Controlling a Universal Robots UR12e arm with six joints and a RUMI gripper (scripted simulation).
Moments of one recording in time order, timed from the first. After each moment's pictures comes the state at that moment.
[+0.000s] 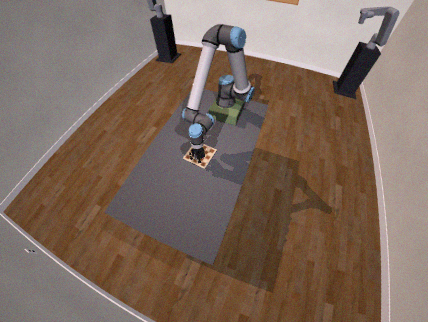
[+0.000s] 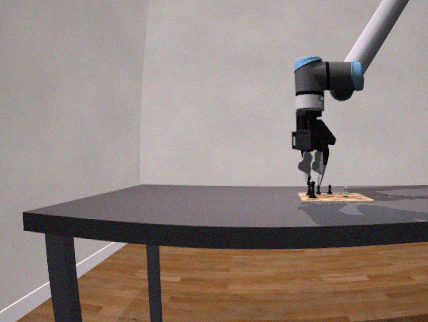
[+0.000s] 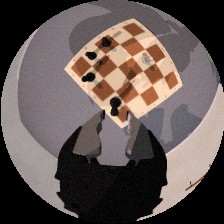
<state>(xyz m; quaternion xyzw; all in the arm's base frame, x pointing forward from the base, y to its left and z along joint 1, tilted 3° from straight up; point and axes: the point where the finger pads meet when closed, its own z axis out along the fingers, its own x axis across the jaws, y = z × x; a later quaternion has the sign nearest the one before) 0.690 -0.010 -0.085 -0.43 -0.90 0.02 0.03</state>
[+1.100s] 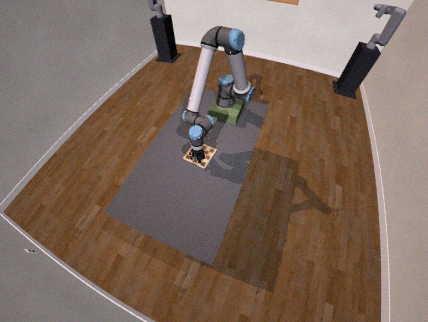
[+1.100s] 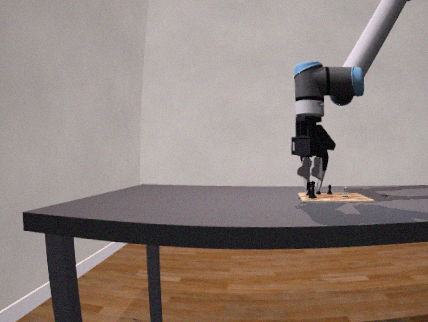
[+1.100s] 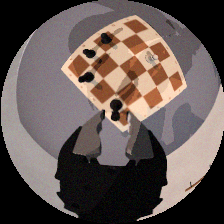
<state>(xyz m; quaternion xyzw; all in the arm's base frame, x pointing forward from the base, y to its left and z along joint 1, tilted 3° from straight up) 0.691 -0.010 -0.102 -0.43 -0.90 0.02 0.02</state>
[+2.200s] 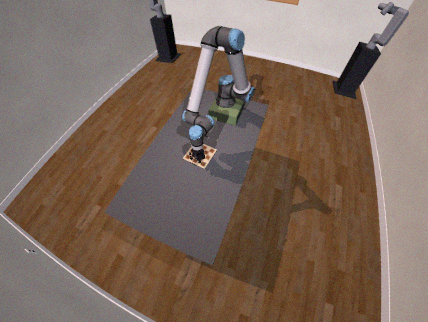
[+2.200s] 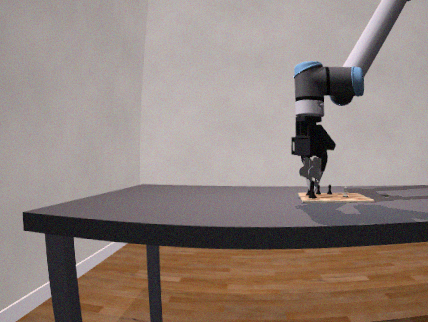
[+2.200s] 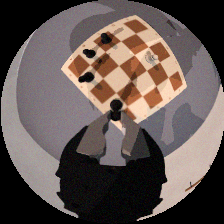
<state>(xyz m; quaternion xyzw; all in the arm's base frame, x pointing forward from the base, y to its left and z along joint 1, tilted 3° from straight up) 0.691 -0.010 -0.102 -0.43 -0.90 0.02 0.02</state>
